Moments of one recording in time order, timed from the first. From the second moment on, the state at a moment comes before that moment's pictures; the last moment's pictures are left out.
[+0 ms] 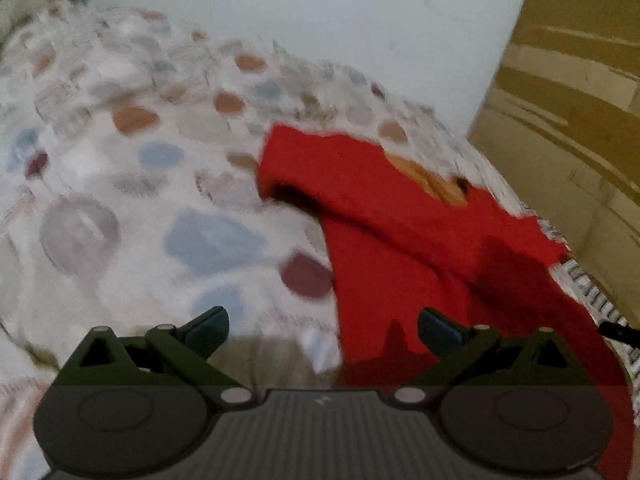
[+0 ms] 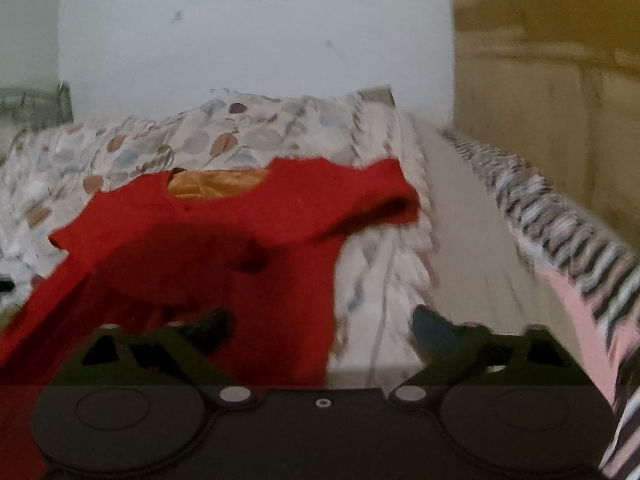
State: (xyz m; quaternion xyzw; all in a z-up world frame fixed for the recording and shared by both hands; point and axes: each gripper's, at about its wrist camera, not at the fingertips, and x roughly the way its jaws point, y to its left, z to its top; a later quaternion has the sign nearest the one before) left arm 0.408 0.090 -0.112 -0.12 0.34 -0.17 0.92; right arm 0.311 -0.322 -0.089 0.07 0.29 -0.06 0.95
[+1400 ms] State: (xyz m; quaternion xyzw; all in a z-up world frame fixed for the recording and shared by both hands) left arm 0.316 0.106 -0.114 -0.17 0.44 -0.19 0.86; right arm 0.191 -0.354 -0.097 0.27 0.33 0.05 0.90
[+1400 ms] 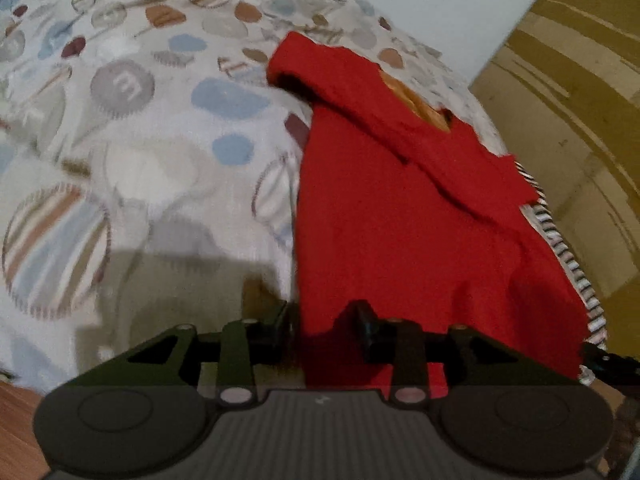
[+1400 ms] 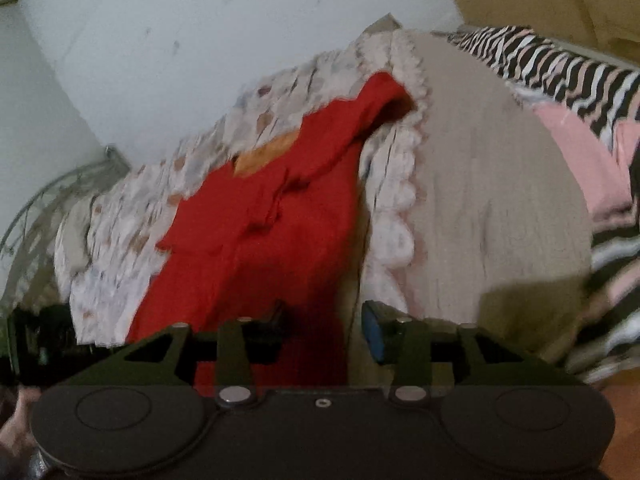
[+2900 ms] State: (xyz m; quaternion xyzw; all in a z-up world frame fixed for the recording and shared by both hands) left arm 0.273 0.087 -0.060 -0.04 0.45 -0.12 0.88; right arm 0.130 -0.316 -0.068 0.14 0.41 0.02 0.90
